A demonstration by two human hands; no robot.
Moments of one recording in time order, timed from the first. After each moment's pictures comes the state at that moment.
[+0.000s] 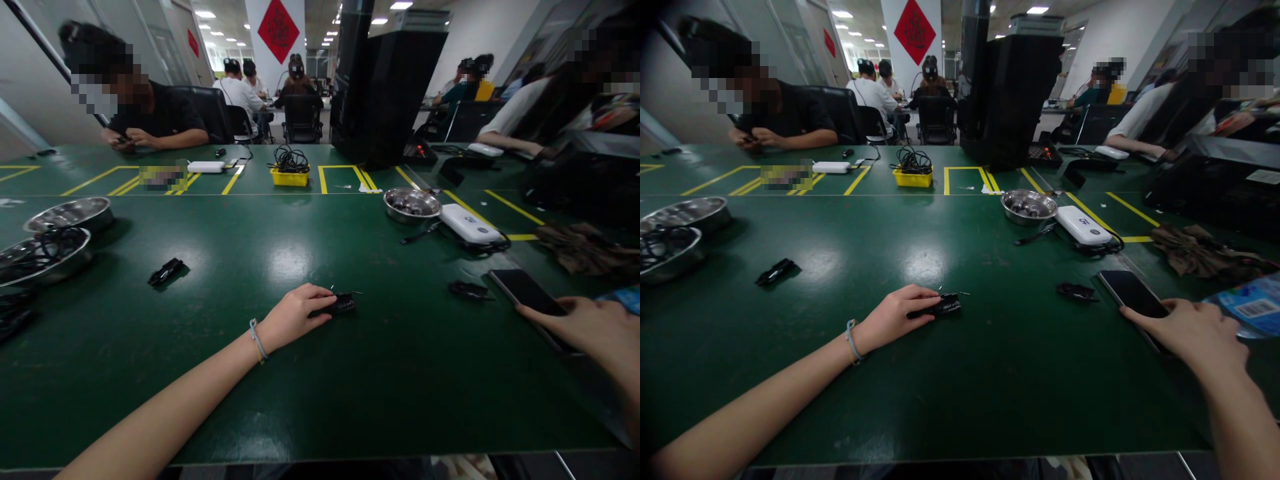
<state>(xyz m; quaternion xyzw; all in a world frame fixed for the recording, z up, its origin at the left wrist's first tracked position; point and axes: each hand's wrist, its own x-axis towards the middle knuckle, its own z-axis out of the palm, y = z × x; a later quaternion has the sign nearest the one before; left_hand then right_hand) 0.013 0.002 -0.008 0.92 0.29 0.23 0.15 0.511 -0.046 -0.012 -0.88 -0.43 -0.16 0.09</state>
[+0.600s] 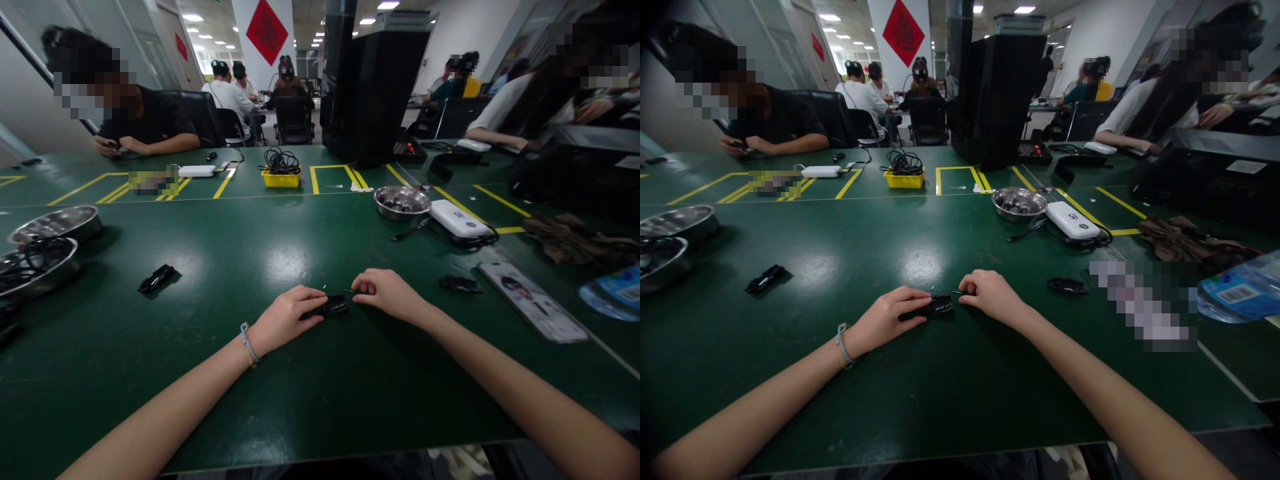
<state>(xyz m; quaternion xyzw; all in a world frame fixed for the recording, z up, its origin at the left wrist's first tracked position) 0.012 0.002 -0.013 0.92 0.28 0.24 0.14 0.251 0.011 0.013 -0.54 -0.82 0.17 0.10</state>
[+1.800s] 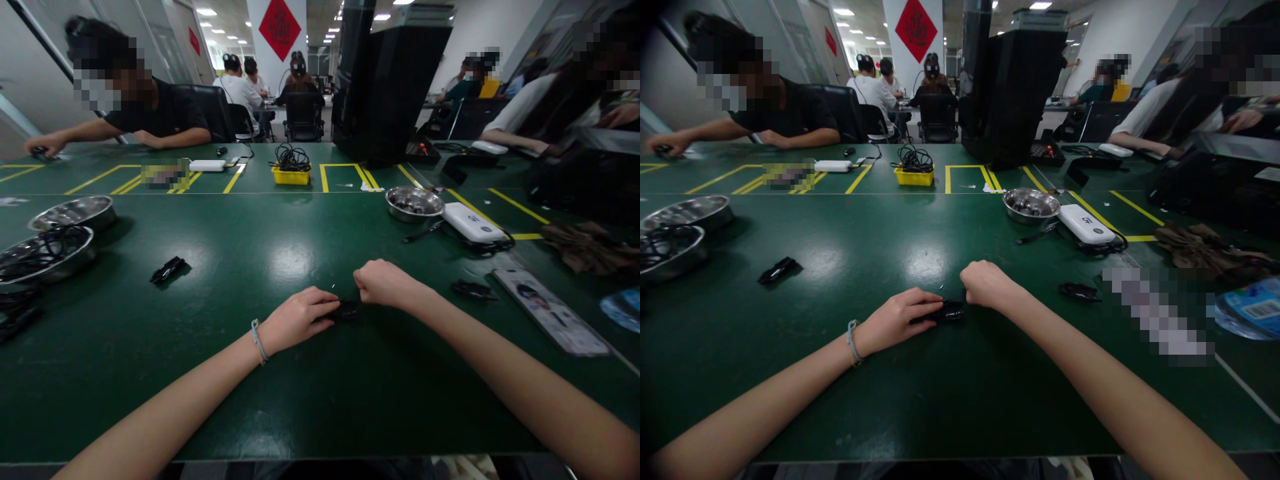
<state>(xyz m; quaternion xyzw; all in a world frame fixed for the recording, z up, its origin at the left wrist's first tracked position) 0.013 -0.002 -0.012 0.93 0.25 0.22 0.13 0.215 0.029 0.039 -0.49 -0.87 0.03 -0.09</state>
